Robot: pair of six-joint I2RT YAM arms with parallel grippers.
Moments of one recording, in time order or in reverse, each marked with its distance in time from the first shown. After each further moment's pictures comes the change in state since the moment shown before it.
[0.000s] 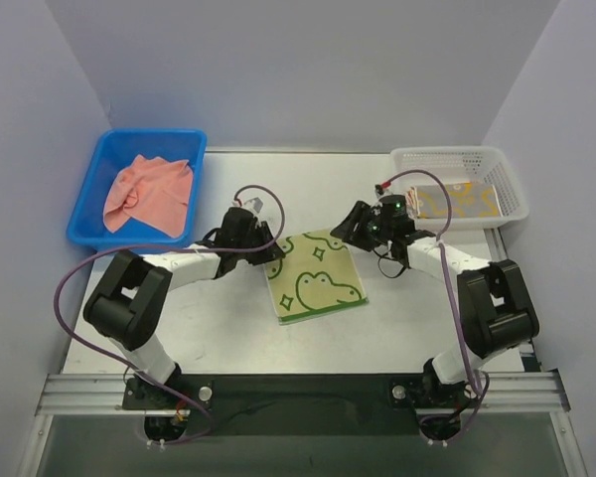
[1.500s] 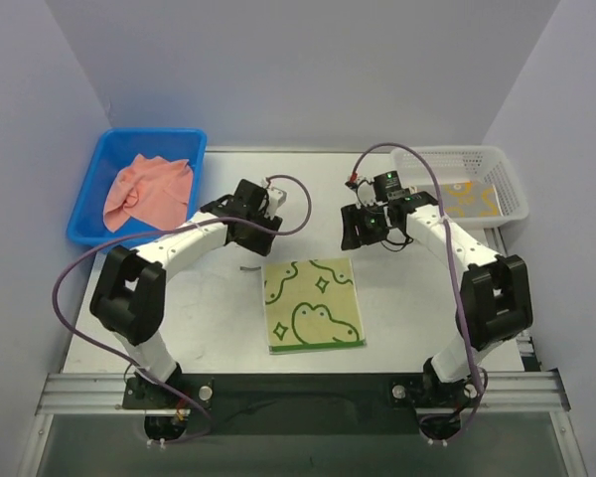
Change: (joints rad) left arm -0.051 0.009 0.380 -0.682 -0.203 0.661; right arm 0.031 0.013 0.372 -0.787 -0.020 -0.715
